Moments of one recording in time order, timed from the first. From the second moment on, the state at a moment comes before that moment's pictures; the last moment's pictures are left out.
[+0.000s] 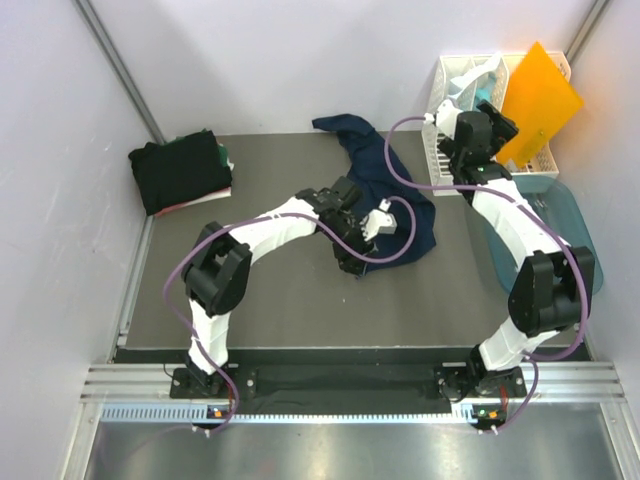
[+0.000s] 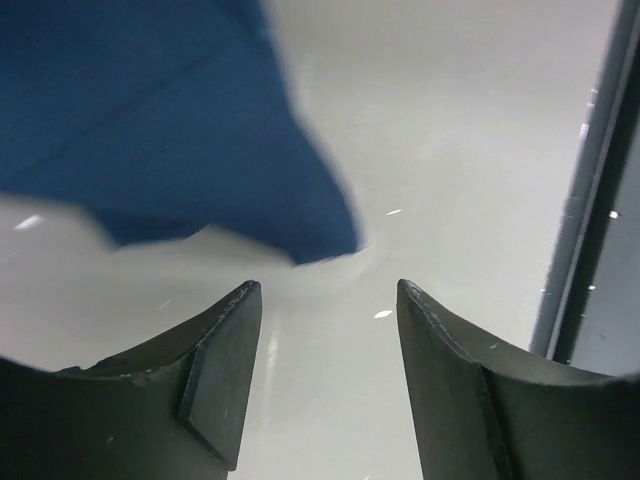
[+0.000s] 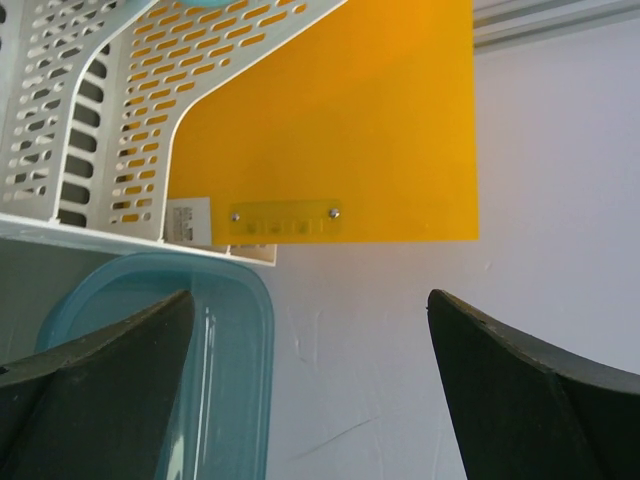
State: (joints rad) left arm -0.72 1.96 1.56 -0.73 0.58 0.47; right arm 0.19 1.62 1.37 -0.07 0.64 -0.97
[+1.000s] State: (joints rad) left arm -0.80 2.07 1.56 -0.58 0.29 0.37; right arm 0.18 1.62 1.44 -0.05 0.63 -0.93
